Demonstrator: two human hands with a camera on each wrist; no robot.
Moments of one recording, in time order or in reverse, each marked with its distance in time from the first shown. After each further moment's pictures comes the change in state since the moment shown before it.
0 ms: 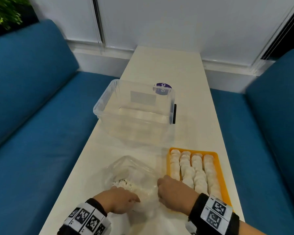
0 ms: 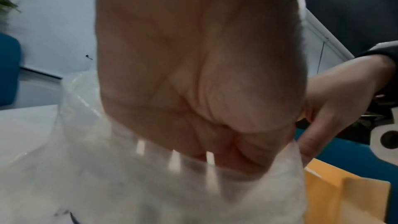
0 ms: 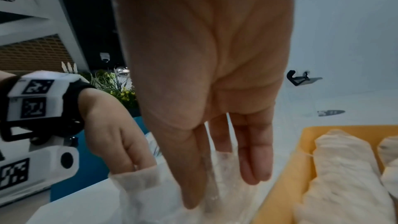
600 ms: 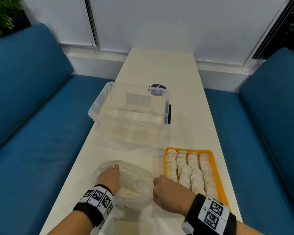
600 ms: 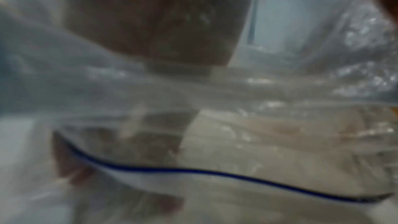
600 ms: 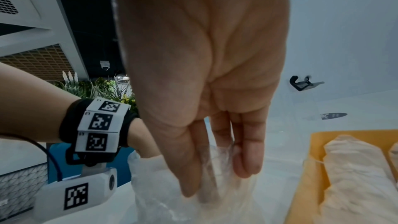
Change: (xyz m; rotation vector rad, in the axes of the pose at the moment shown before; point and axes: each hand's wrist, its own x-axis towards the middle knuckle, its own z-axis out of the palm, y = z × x) left_hand 0.034 -0.024 -0.017 0.003 0.380 -0.470; right_hand -0.008 -0.010 -0.010 0.149 -0.001 0.050
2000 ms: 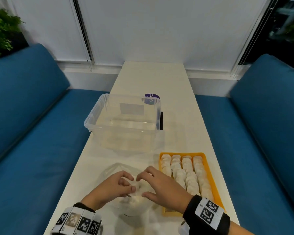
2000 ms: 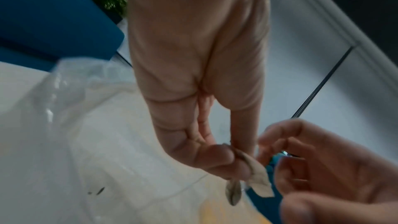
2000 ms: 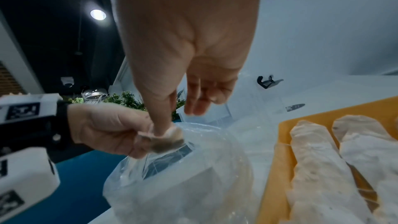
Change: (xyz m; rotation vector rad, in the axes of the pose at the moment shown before) left_hand -0.051 0.005 -0.034 -1.150 -0.207 0.304; right_hand -0.013 0.005 -0.013 0.396 0.429 -0.043
